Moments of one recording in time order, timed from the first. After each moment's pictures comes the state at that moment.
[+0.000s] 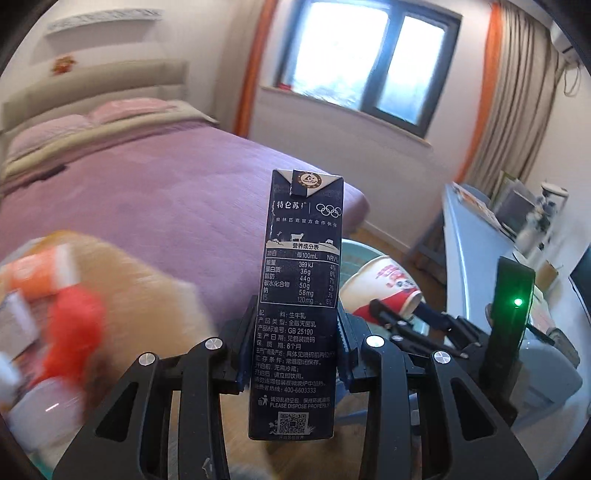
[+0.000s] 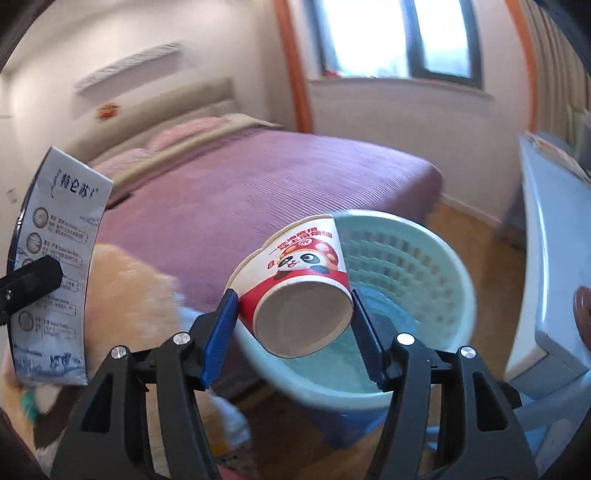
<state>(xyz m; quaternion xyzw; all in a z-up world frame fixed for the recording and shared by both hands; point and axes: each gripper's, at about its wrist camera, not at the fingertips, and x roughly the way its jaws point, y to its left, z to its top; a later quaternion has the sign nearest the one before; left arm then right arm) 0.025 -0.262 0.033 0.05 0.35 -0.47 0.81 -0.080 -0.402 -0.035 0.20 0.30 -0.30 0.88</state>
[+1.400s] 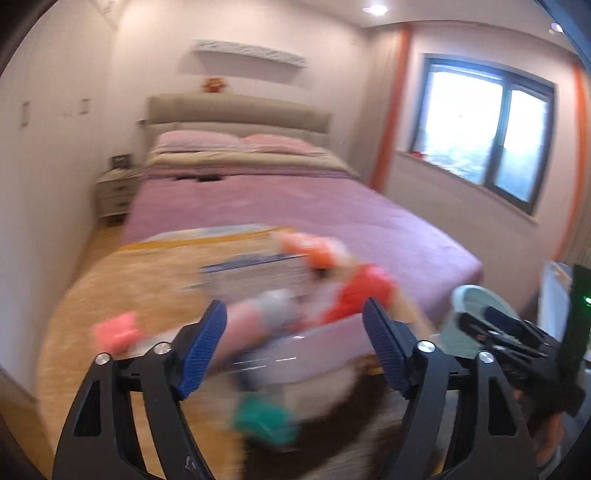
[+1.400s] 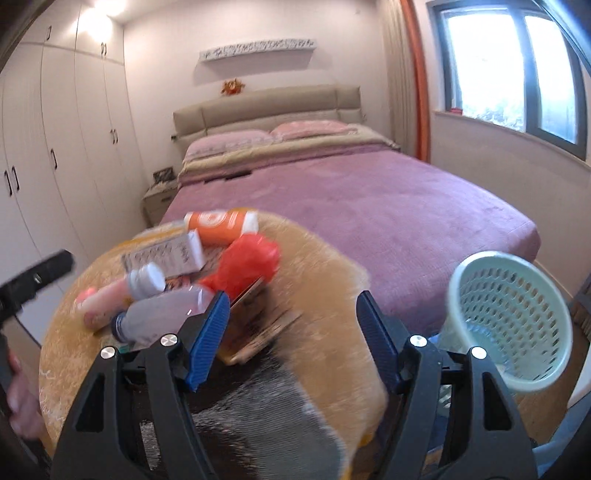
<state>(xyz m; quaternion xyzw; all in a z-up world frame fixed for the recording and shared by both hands) 0.037 0.042 0.053 -0.03 0.28 -0.21 0.94 -0.017 -0.184 0.010 0.10 0.29 -0.09 0.95</state>
